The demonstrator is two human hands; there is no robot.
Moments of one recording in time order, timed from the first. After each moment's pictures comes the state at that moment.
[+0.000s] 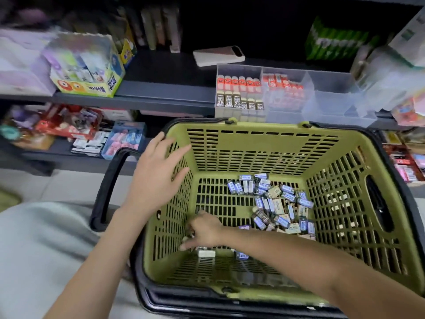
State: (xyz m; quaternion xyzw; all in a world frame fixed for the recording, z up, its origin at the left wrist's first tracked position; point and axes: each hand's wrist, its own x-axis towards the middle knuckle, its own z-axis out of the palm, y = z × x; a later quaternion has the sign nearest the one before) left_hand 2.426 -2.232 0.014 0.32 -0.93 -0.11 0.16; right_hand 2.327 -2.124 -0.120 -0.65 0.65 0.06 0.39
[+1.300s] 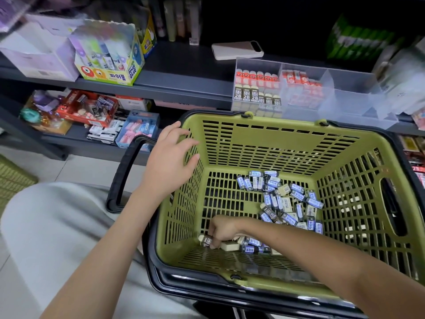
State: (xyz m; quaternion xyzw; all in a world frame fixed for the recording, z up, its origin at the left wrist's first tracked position) left_hand 2.428 -2.236 0.014 0.35 -0.90 -0.14 0.21; right_hand 2.310 -2.113 -0.133 -0.51 0.64 0.10 0.57
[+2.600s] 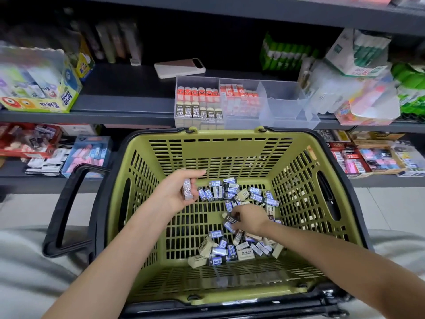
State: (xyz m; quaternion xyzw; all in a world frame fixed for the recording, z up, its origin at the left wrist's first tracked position) left_hand 2.329 -2.190 0.011 0.47 -0.31 -0.82 0.06; right_hand 2.179 -2.029 -0.110 -0.48 0.83 0.03 0.29
